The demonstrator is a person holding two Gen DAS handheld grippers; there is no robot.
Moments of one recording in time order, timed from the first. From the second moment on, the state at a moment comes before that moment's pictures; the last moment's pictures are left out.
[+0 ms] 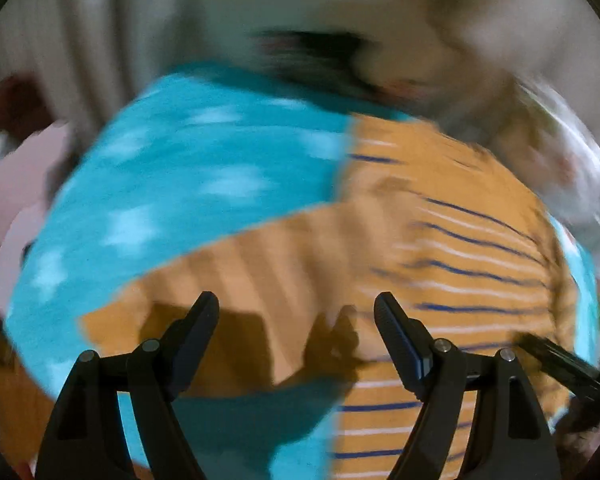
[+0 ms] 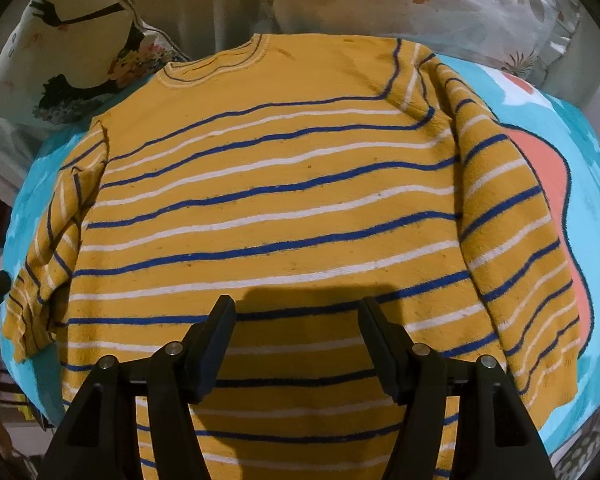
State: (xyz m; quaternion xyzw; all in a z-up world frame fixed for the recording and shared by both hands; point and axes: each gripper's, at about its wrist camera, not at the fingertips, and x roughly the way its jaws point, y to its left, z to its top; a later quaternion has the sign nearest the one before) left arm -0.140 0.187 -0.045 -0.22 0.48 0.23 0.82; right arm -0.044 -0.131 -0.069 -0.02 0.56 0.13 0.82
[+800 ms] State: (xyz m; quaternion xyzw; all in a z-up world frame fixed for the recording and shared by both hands) left arm -0.207 0.281 -0.091 -0.32 0.46 0.28 0.78; right arm -0.052 -0.107 -0.069 -0.05 0.56 0.16 0.81
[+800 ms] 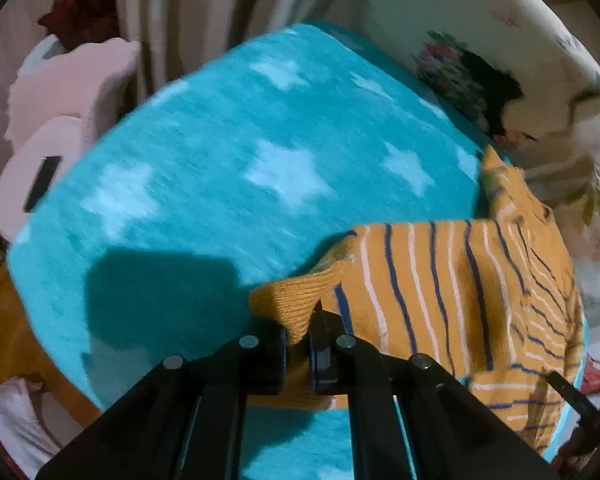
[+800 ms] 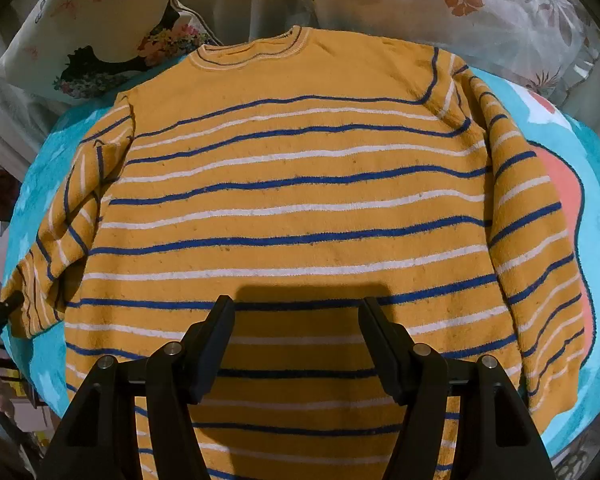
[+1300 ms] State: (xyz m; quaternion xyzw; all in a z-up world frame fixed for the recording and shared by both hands) left arm -0.214 0.413 0.017 -0.26 0.38 0.41 0.78; right arm -0.056 -0.106 -0.070 -0.05 0.56 0.16 0.81
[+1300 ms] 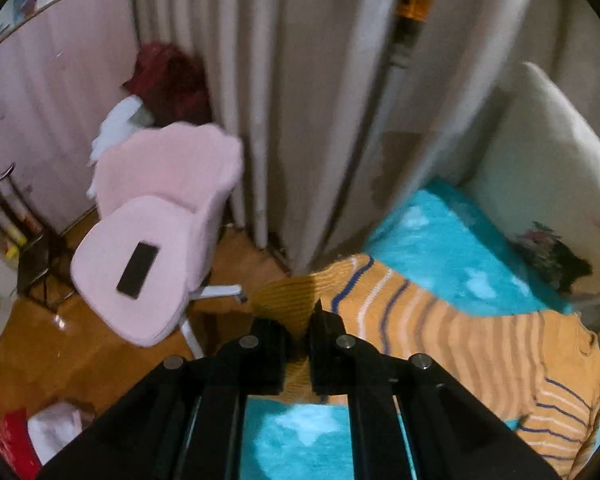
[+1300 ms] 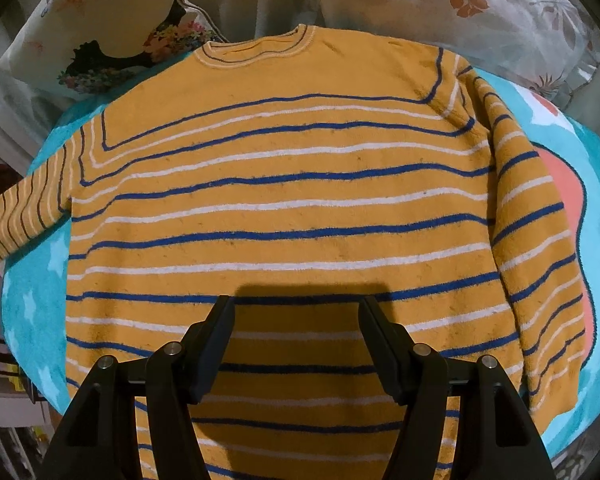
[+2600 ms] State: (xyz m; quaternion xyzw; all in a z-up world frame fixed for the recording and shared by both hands) left arm 0.067 -0.072 -0.033 -0.27 0.48 0.00 0.83; right arm 0.027 -0.318 -0.043 0.07 0.51 0.18 0.84
